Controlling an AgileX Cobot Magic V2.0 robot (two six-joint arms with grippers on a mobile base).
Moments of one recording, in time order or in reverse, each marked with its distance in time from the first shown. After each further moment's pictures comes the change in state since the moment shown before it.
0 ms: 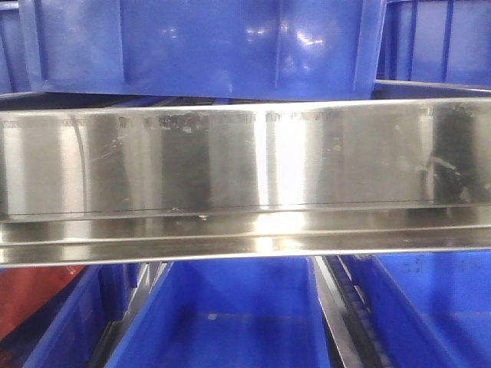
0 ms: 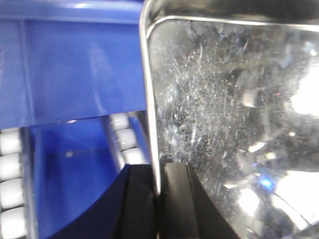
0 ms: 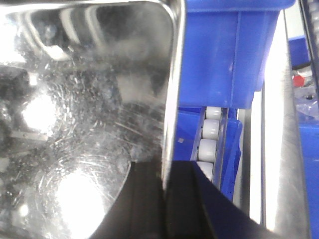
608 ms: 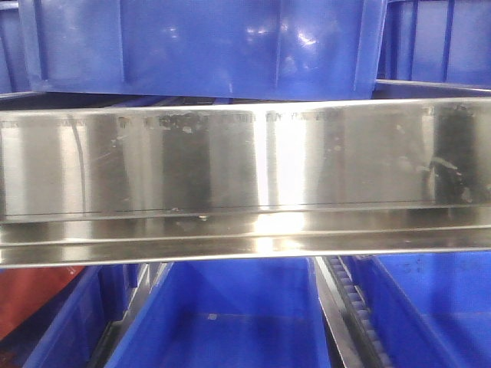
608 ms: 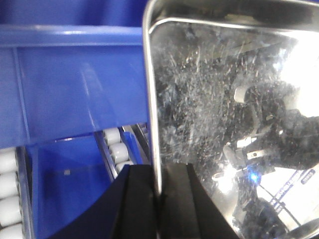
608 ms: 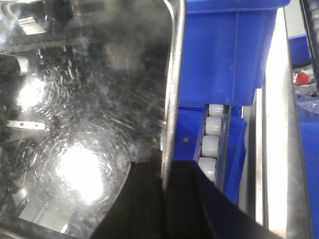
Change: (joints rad) left arm -0.029 -0.018 0.000 0.042 -0.029 -0.006; right arm 0.002 -0.019 0.000 0.036 0.015 0.000
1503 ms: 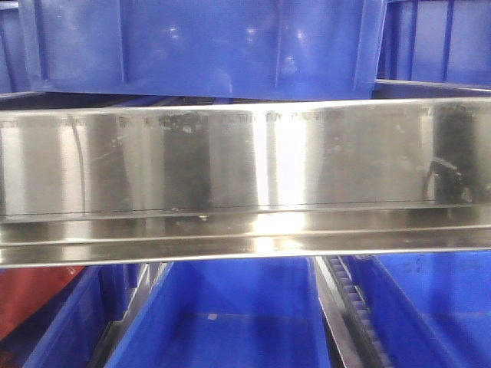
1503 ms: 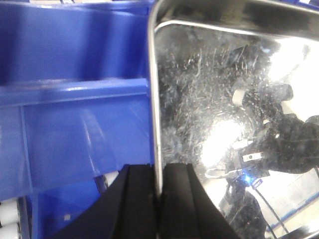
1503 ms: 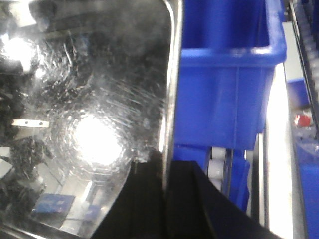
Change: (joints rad) left arm 0.002 0.000 0.000 0.056 -0.135 0.006; right arm -0.005 0.000 0.000 -0.008 -0.151 -0.033
